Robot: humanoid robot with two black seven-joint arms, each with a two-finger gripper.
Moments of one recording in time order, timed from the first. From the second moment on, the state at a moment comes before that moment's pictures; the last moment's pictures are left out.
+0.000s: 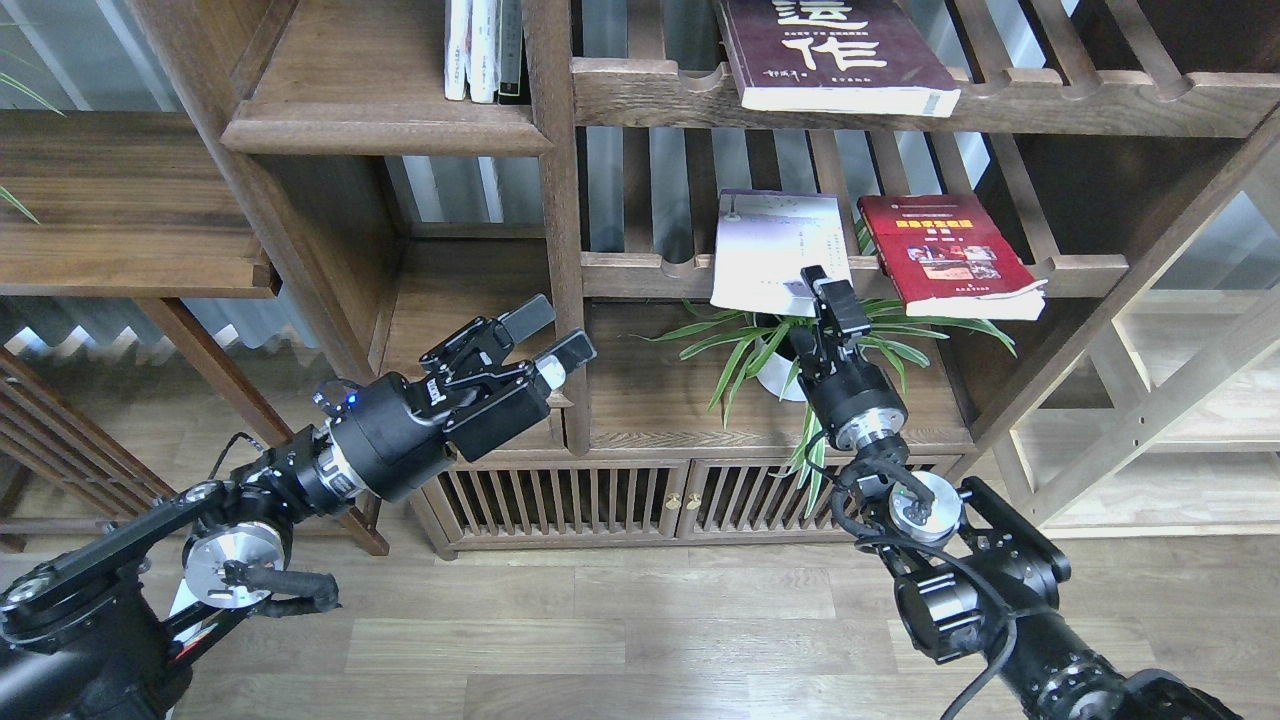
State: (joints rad) left arm -0.42 0.39 -0.66 -1.47 0.31 -0.49 -0.25; right arm 0.39 0.02 1.14 0.75 0.35 0.40 0.07
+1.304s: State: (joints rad) left arm -0.41 0.40 -0.67 -1.46 0.30 -0.49 -0.26; right arm 0.55 0.02 1.05 0.60 0.35 0.30 0.07
